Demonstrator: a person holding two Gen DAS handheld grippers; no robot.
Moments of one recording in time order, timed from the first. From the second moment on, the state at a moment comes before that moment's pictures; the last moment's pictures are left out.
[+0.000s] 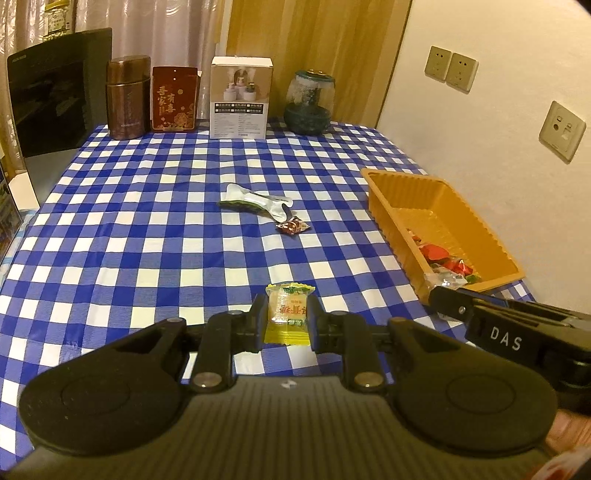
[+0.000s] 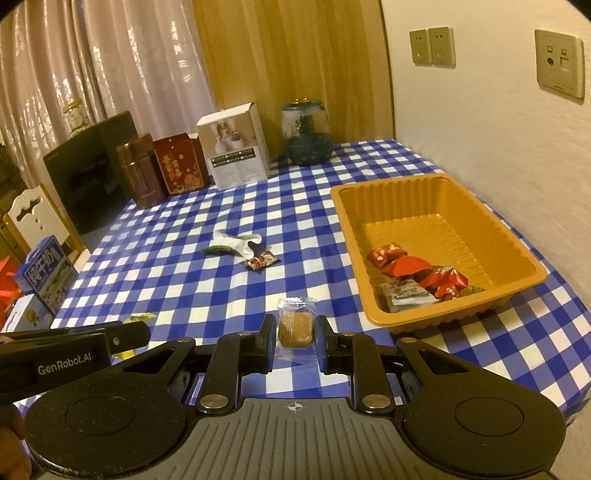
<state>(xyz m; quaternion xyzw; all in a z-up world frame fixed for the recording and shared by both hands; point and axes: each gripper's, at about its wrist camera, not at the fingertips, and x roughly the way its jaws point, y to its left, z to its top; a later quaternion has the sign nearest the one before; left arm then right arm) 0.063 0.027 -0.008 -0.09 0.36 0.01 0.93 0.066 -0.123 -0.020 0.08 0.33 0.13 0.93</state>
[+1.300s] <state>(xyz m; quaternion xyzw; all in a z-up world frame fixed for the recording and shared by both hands) 0.130 -0.087 -0.004 -0.08 0.37 -0.11 0.92 0.090 -0.258 -0.018 0.12 0.31 0.01 0.94</state>
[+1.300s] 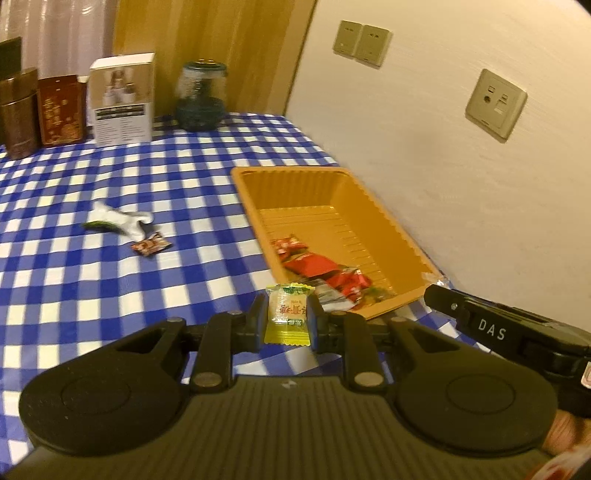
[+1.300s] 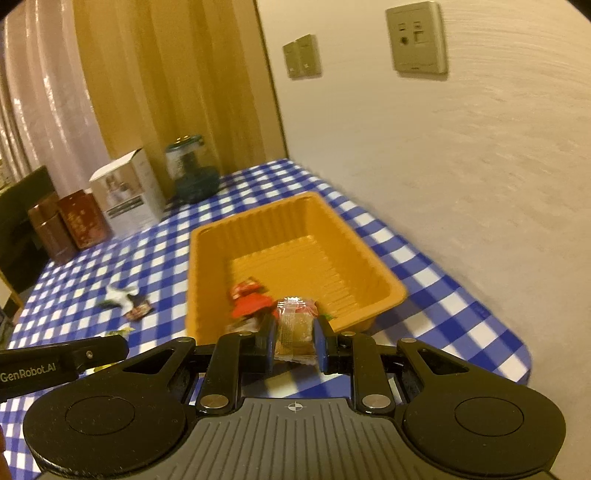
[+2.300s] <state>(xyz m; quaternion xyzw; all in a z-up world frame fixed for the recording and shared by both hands) 0.201 -0.129 -0.027 -0.09 0.39 -0.13 0.91 0.151 -0.300 -0.028 0.11 0.32 0.00 0.94</state>
